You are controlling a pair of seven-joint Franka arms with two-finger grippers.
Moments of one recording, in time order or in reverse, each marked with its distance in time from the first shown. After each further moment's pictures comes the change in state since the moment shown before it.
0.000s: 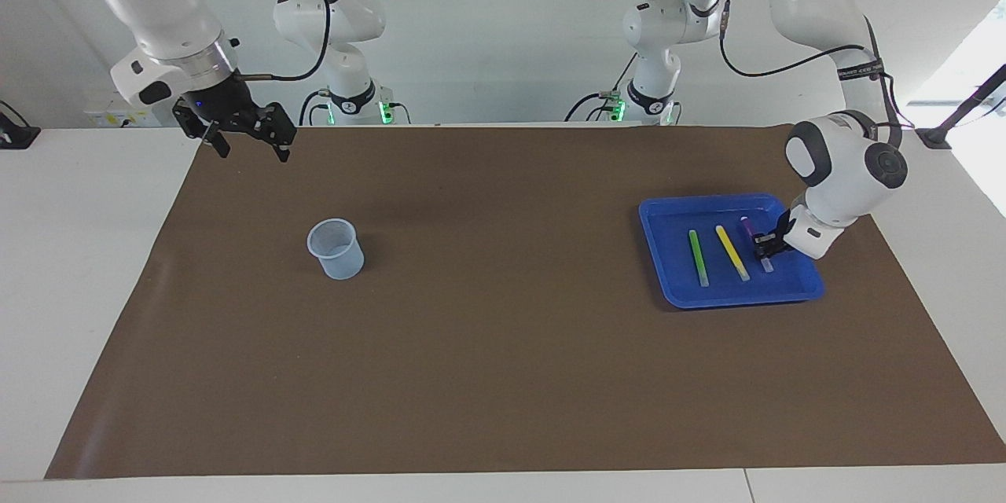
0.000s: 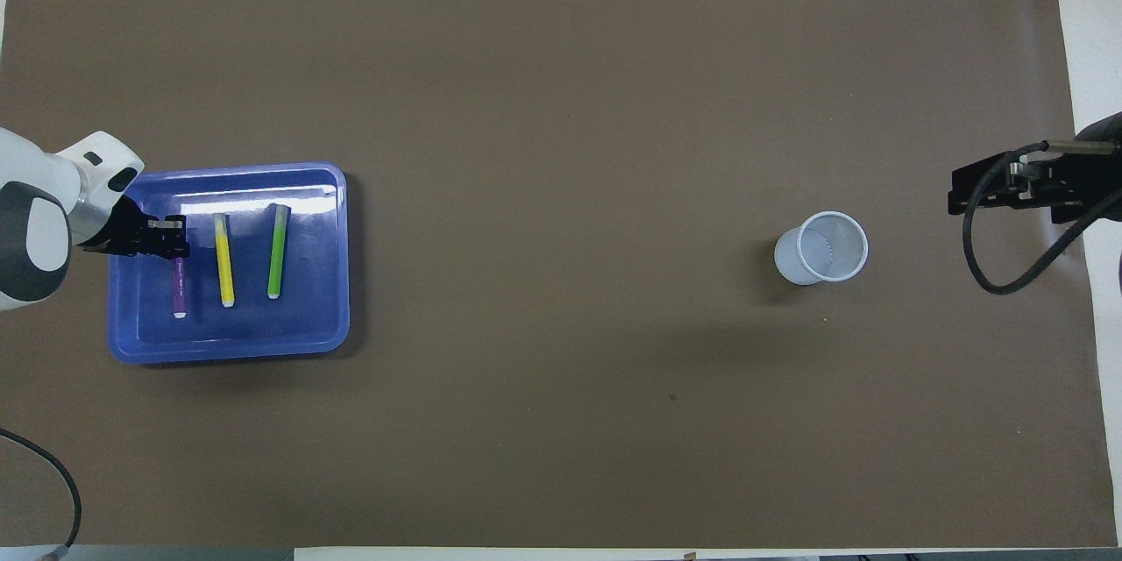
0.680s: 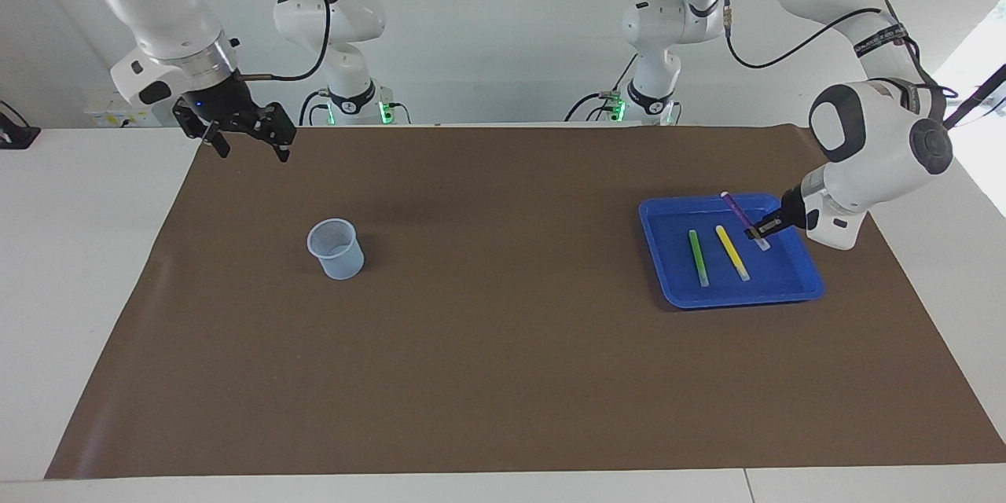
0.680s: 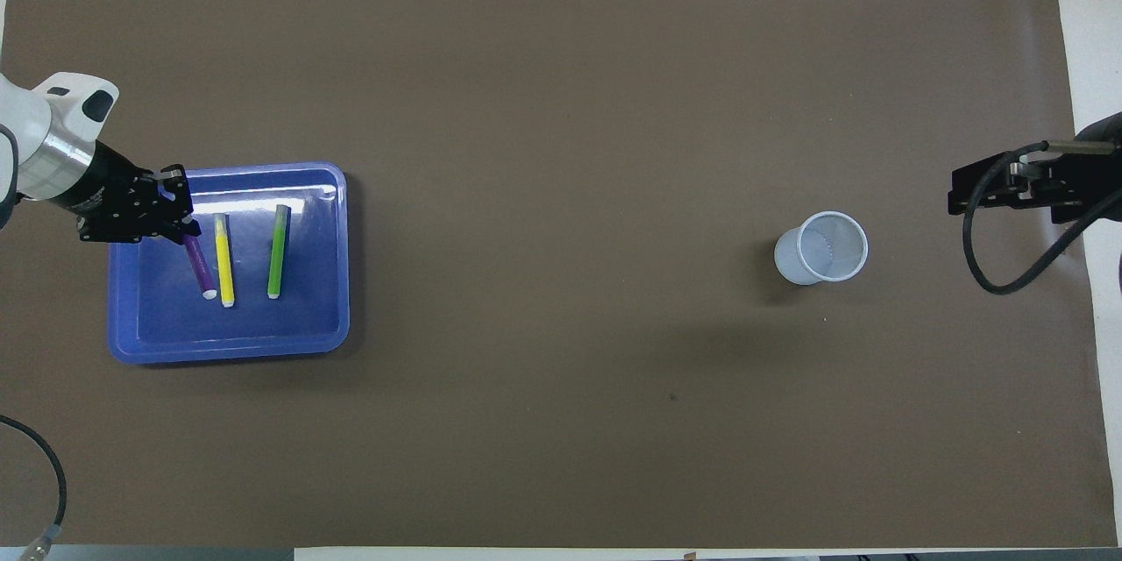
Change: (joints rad) left arm -0.091 -0.029 -0.010 0.252 -0.132 -0.395 -0.485; right arm 0.000 0.000 0.000 0.000 0.000 0.000 0.000
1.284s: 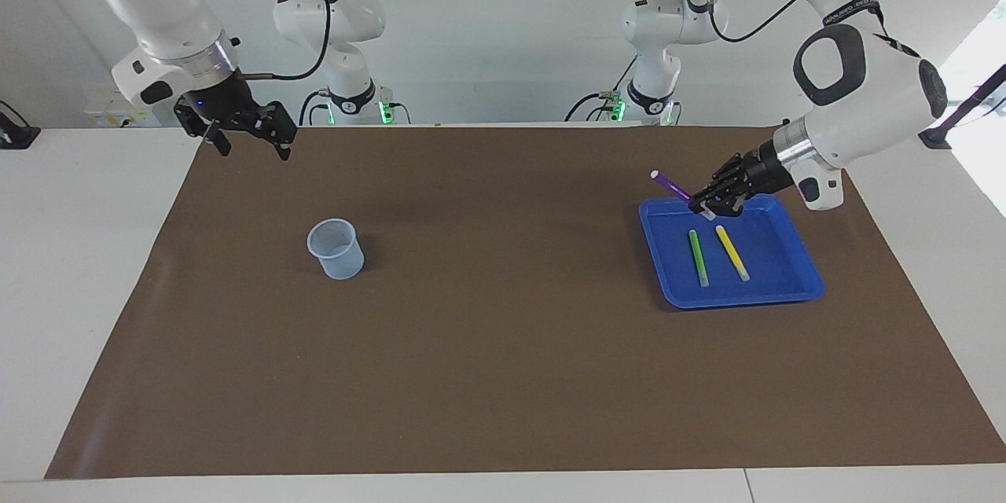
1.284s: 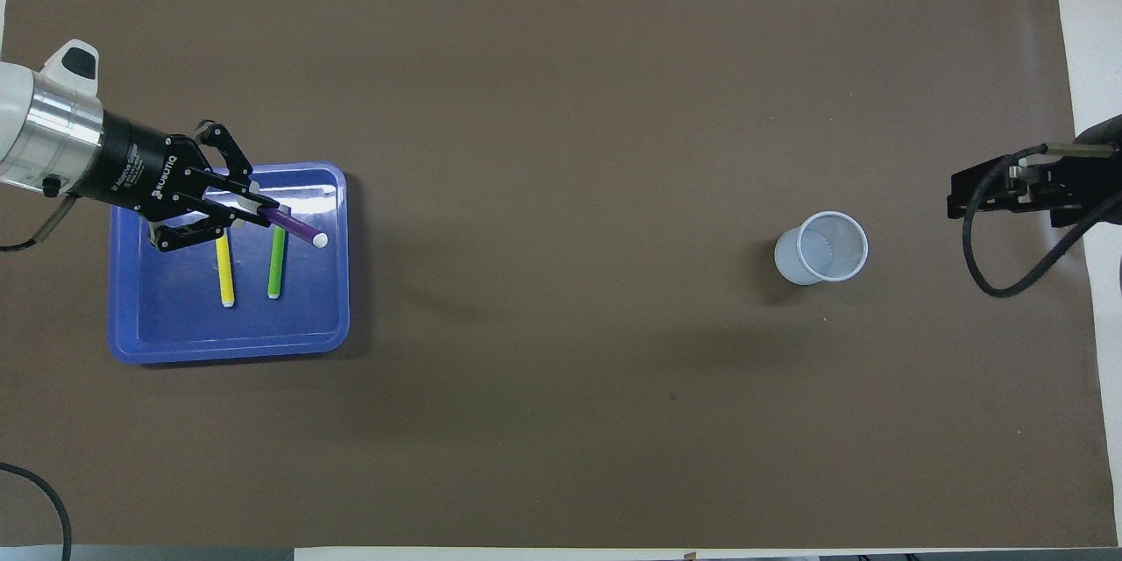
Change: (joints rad) left arm -0.067 -0.130 -0.007 0.007 -0.396 -0.054 -0.664; right arm 0.002 -0.003 0.004 0.003 0.011 -0.013 0.000
